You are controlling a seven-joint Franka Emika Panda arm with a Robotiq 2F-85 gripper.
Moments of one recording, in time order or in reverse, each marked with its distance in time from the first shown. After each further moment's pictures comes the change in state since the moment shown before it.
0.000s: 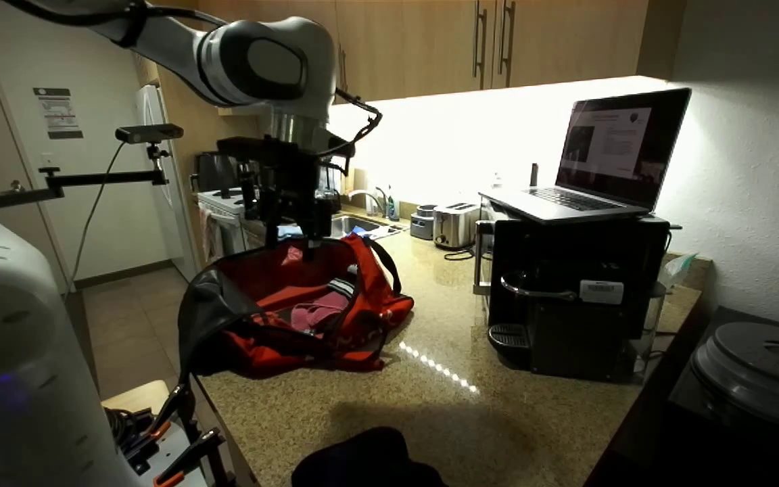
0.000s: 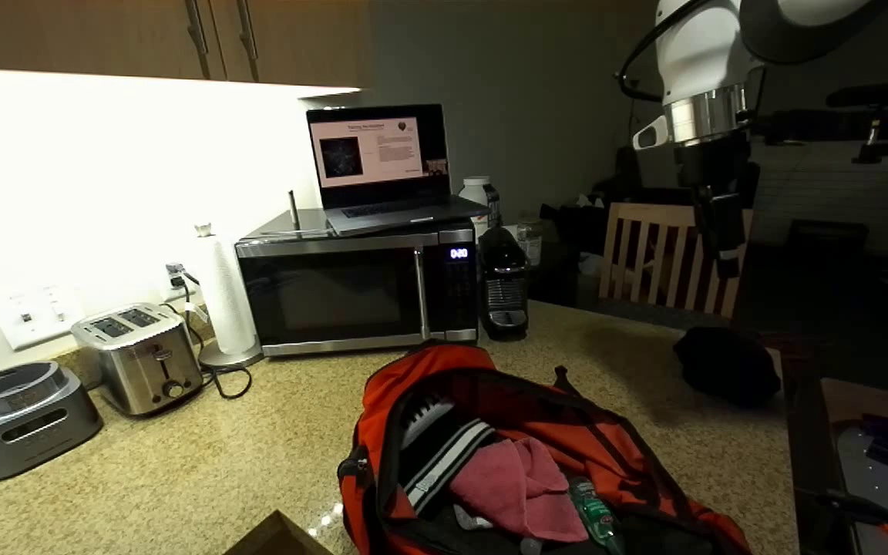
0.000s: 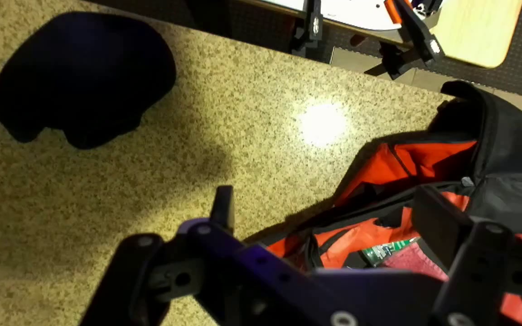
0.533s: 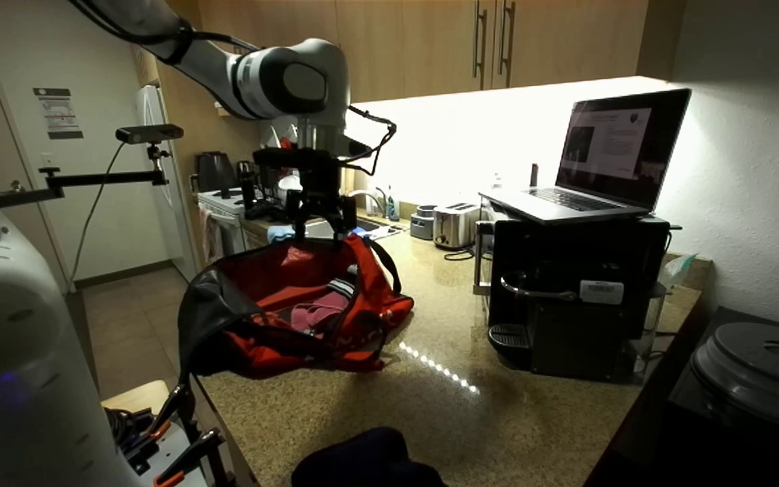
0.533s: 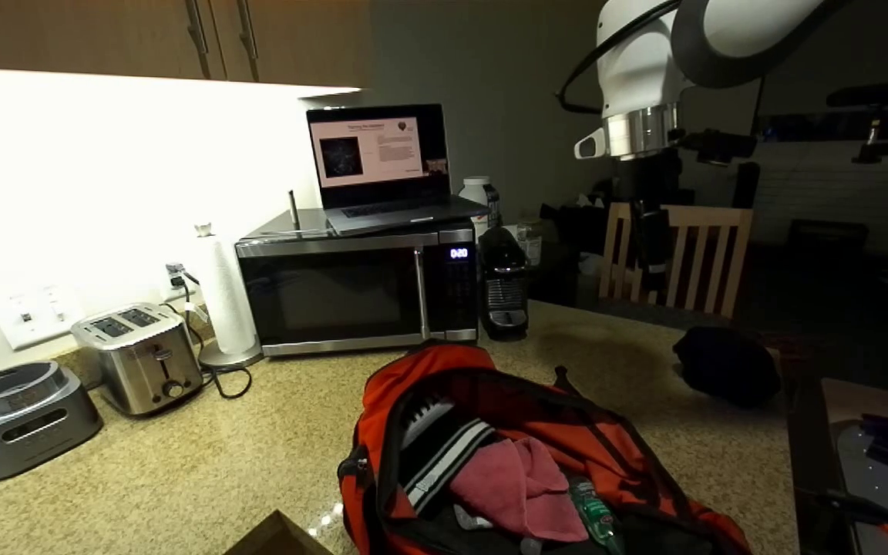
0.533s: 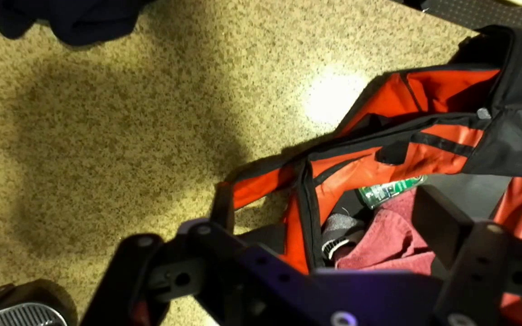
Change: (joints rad) arm 0.023 0.205 0.060 0.137 0.000 0.136 0.002
